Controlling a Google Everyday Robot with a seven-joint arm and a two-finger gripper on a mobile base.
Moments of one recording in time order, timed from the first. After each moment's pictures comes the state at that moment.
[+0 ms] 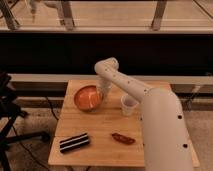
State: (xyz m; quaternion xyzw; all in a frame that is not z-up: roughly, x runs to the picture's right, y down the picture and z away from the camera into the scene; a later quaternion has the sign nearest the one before) arm 0.006 0.048 0.919 -0.24 -0.25 -0.56 0.75
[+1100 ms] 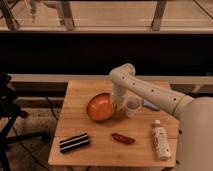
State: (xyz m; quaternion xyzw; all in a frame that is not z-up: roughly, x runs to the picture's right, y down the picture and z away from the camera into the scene) arm 0.066 0.105 0.837 -0.26 -0.25 -0.57 0.74
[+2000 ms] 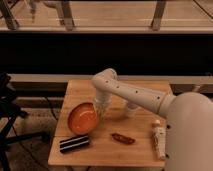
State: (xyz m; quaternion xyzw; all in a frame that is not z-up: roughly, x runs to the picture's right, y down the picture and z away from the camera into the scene) arm -0.039 0.139 0.829 -0.22 -0.35 -0.67 0.62
